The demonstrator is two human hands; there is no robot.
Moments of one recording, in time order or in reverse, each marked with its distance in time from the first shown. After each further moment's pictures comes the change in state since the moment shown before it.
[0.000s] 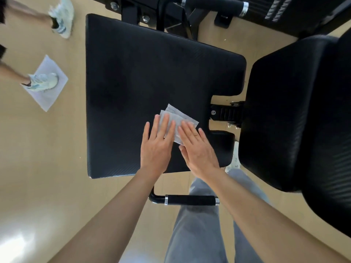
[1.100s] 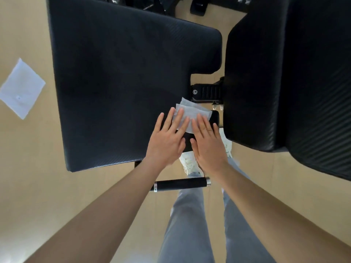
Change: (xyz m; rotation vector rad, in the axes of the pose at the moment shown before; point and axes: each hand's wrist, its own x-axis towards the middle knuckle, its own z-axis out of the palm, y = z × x) left_hand -0.010 0.063 0.012 -0.032 -0.181 0.288; right_hand -0.079 0.042 0.008 -0.233 -0.102 0.288
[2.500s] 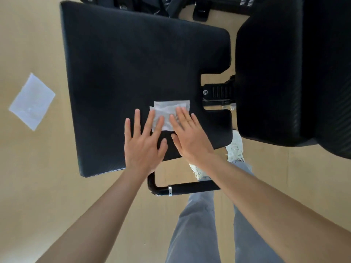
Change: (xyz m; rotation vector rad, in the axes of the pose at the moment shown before) left_hand -0.054 -0.072 -0.008 0.145 0.115 -0.244; right_hand 0.047 -0.080 -0.006 0.084 0.111 -0.207
